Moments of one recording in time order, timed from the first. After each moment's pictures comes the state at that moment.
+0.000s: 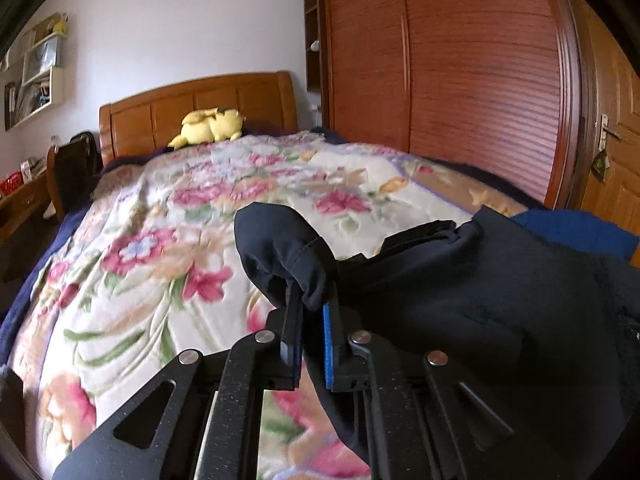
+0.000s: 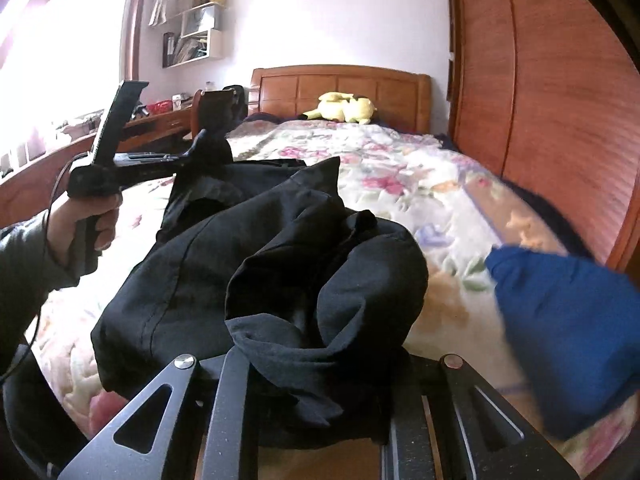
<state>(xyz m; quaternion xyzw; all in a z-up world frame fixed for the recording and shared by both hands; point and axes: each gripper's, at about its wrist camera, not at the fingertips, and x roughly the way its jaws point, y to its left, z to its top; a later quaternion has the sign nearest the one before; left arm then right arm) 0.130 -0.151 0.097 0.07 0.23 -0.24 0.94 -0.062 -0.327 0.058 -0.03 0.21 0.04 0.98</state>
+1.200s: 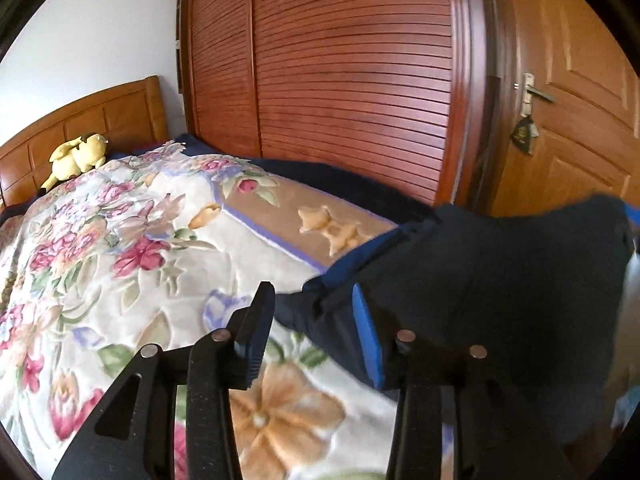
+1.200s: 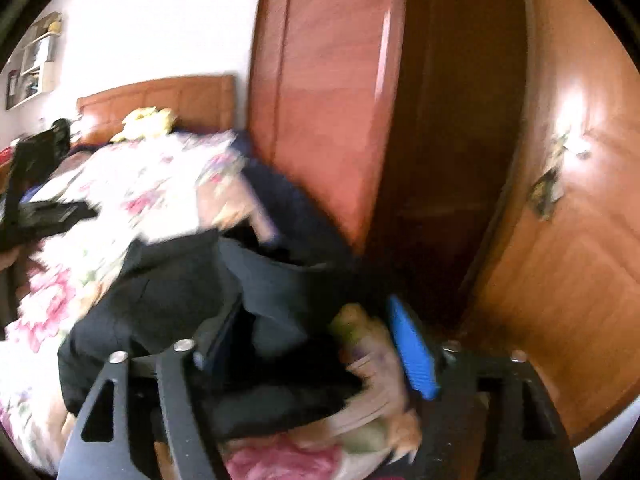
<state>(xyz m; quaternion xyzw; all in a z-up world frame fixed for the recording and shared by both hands) 0.094 -0.442 0.127 0.12 0.25 -0.40 0.87 -0.178 -0.588 0.117 0.00 0.20 -0.27 0.94</state>
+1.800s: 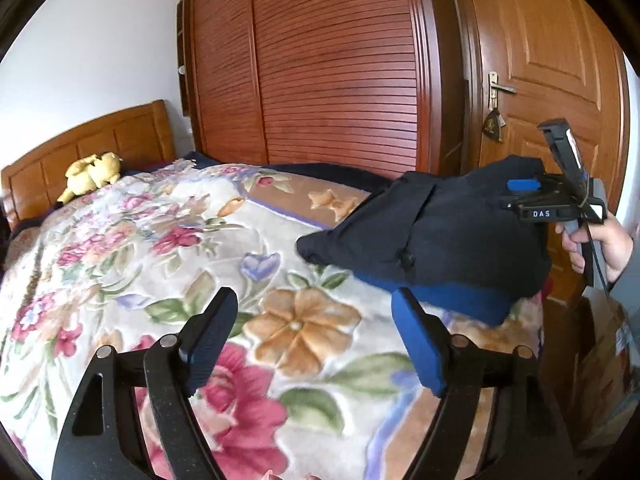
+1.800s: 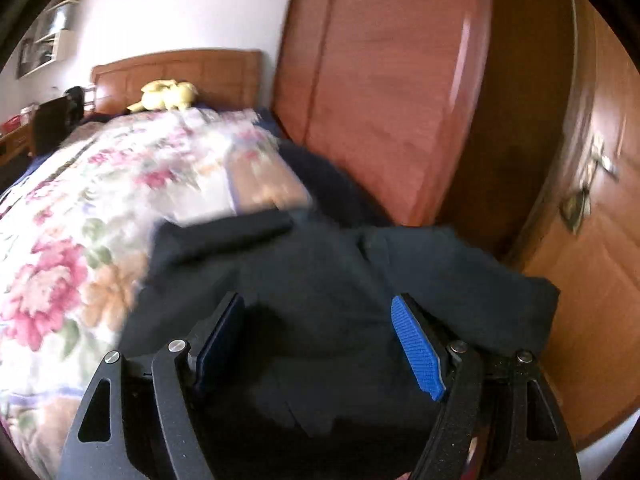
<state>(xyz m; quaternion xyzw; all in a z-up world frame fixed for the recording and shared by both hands) 0.013 -0.323 0.108 0.13 0.20 -0.41 0.88 -0.115 -0.565 0.075 0.01 0.27 -0.23 0.94</state>
